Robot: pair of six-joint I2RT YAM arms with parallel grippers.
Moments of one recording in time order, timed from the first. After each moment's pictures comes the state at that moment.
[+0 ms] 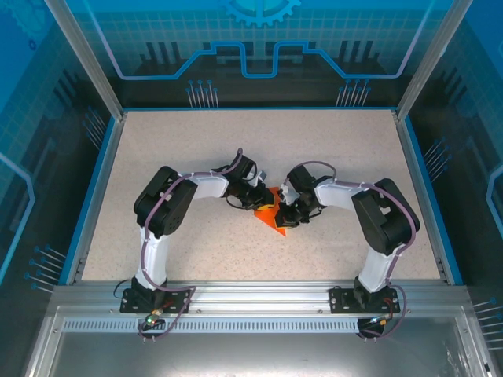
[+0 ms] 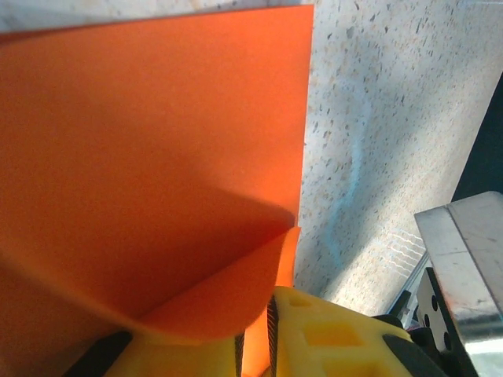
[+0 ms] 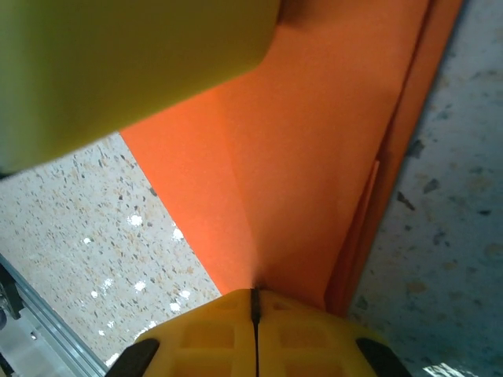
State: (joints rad) left arm -0.52 2.08 1.21 -0.17 0.69 -0.79; right arm 0.49 1.80 0.95 -0.53 -0.55 0.37
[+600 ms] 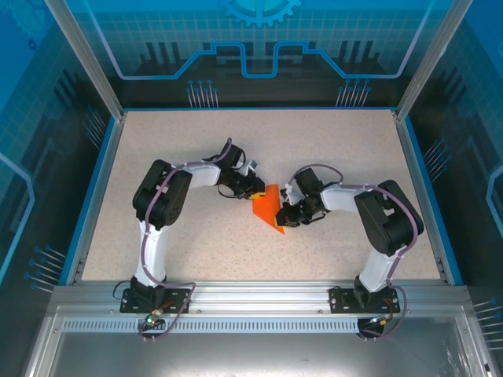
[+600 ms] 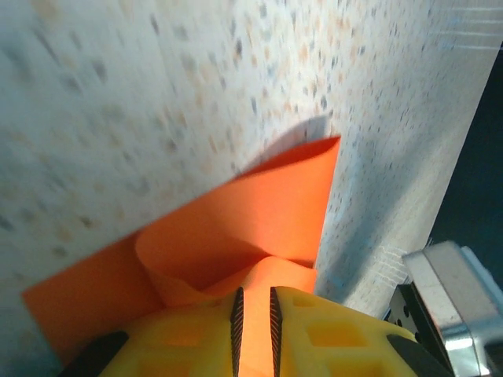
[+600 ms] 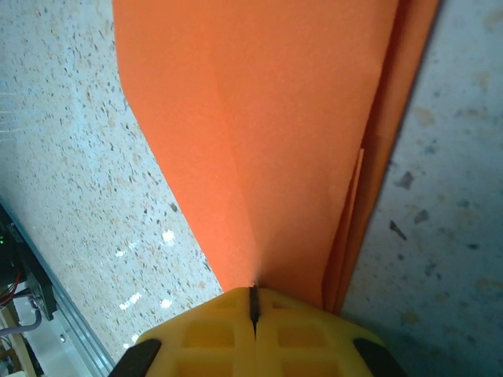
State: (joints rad) left arm -0.39 2.15 1.33 -0.25 0.75 -0.69; right arm 0.45 1.78 0.85 -0.34 -0.64 0.38
